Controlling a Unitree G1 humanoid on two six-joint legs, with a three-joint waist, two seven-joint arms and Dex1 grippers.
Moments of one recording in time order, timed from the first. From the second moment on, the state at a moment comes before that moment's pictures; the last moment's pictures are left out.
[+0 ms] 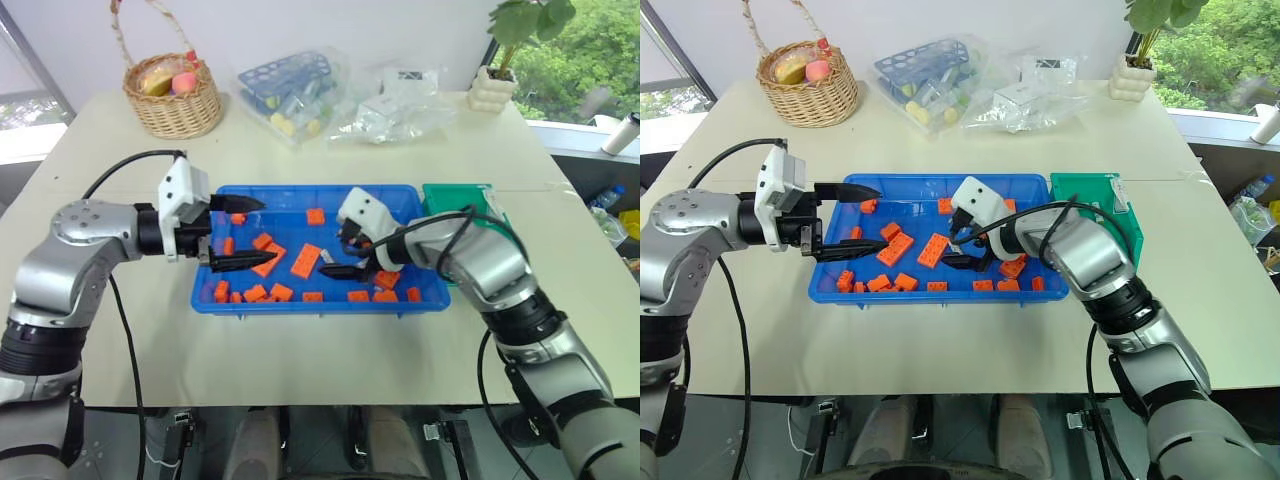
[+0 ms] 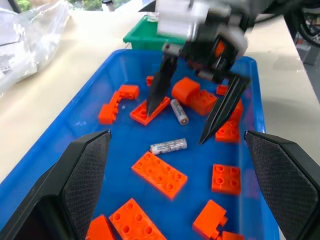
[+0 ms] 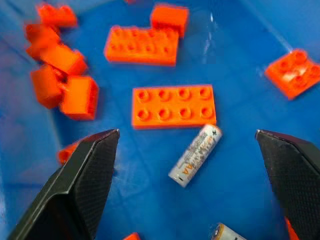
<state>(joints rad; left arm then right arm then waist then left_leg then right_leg) -0.51 0.84 0.05 -0.19 -0.56 0.51 -1.17 -0.78 -0.50 0.41 -0.14 0.26 1.04 0.73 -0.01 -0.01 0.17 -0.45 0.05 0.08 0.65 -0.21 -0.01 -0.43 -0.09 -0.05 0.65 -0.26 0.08</state>
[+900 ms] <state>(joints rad) -0.55 0.79 0.02 -0.18 -0.57 0.52 -1.15 -0.88 -0.62 0.22 -0.15 0.25 1.14 0.77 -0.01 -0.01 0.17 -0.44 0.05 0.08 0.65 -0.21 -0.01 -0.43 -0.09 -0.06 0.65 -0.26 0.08</state>
